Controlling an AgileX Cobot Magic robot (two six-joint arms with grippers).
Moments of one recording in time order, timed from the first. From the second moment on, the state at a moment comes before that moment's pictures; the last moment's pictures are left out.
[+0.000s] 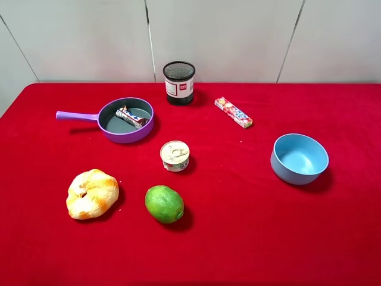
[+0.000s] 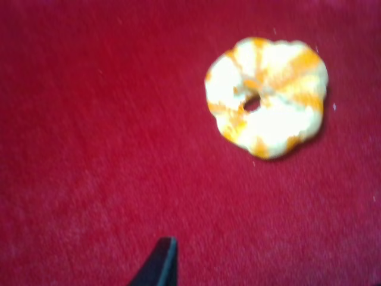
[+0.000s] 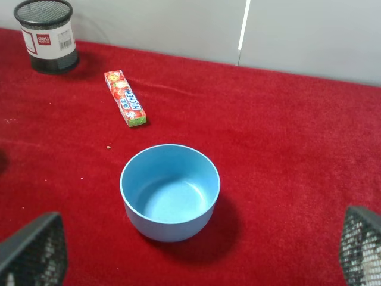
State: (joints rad) left arm -0.13 0.31 -0.50 -0.13 1.08 0.23; right arm 0.26 -0.01 -0.50 -0.08 1.01 -0.01
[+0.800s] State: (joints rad) left arm -0.08 -0.01 -0.50 -0.13 1.08 0.25; right arm 0.26 -0.01 -0.50 -0.08 1.01 -0.01
